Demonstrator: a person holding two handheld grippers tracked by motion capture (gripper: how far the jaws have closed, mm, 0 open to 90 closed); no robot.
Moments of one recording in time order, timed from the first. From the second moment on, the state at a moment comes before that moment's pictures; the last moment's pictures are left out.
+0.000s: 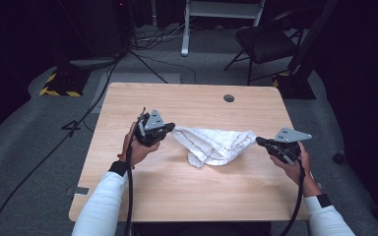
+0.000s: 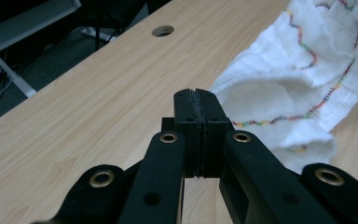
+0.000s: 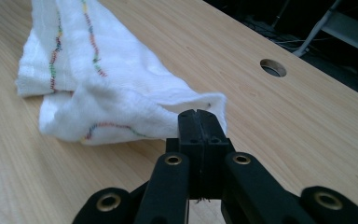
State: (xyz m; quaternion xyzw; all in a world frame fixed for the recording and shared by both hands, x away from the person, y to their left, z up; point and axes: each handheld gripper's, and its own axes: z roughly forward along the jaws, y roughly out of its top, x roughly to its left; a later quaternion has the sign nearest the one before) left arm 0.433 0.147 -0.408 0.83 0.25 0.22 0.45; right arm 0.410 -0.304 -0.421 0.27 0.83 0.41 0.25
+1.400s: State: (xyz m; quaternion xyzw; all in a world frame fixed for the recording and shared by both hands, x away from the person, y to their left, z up) left arm 0.415 0.044 -0.458 0.91 0.14 0.12 0.36; right arm 0.415 -0.296 -0.479 0.32 0.88 0.31 0.16
